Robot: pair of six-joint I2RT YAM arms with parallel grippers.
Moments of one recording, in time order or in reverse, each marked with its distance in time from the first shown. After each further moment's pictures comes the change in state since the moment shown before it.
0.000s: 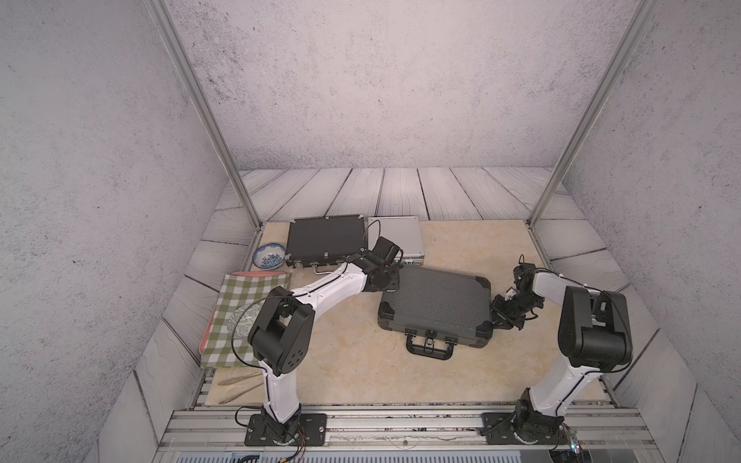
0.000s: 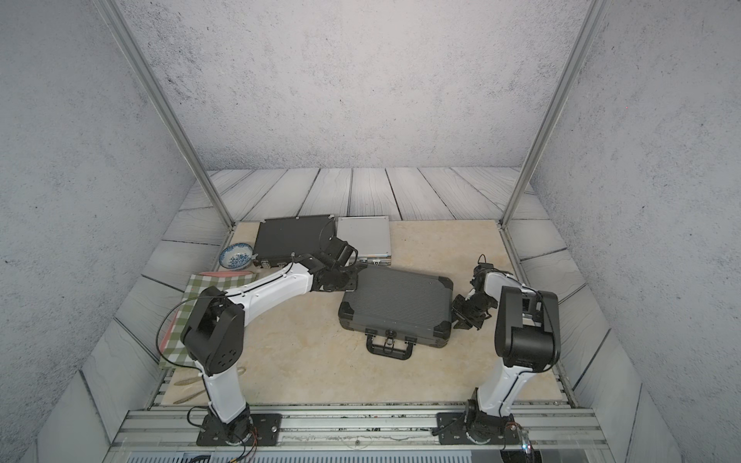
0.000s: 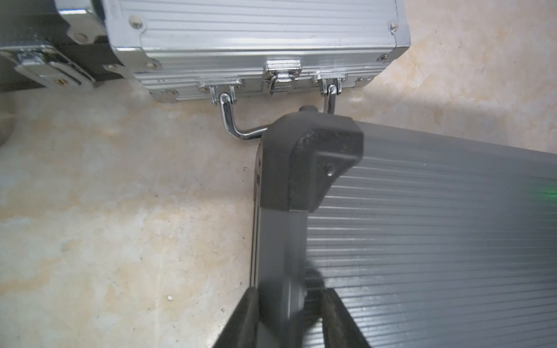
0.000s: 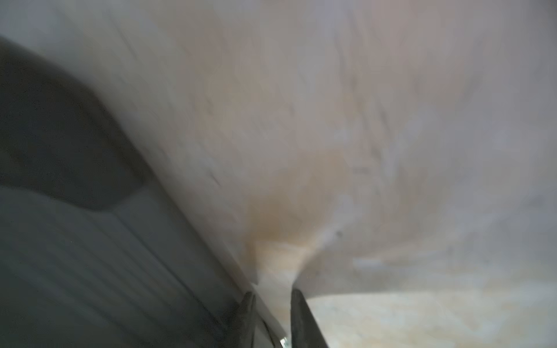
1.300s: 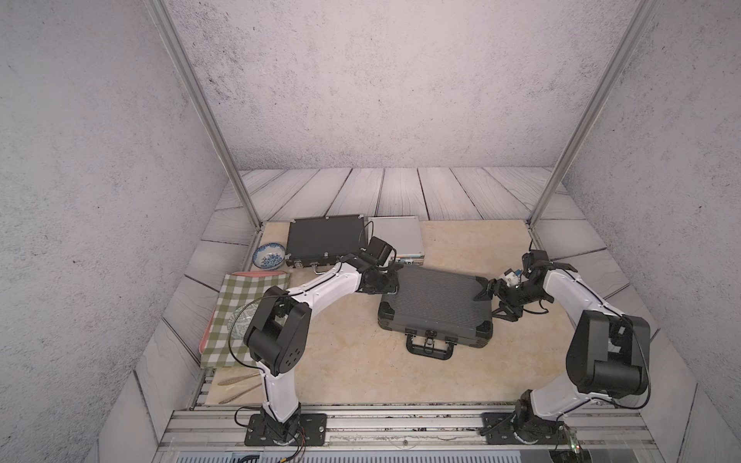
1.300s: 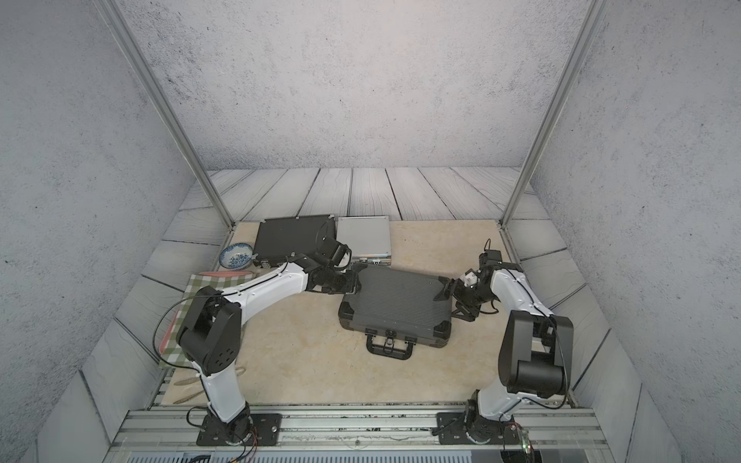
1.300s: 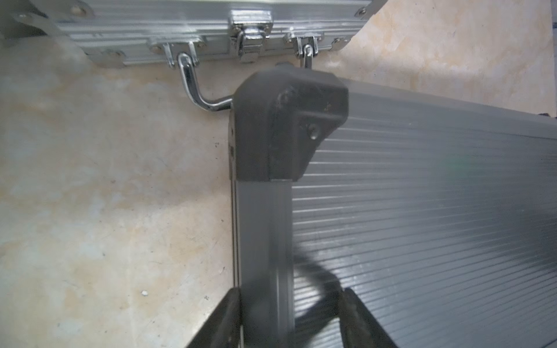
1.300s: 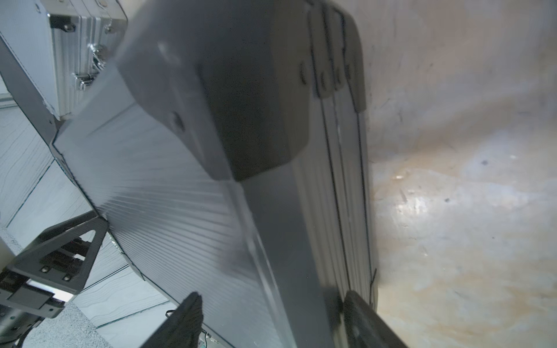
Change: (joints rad) left arm 0.052 0.006 0.003 -0.035 0.183 0.072; right arm 0.005 -0.183 0.051 -0.037 -0.227 -0.034
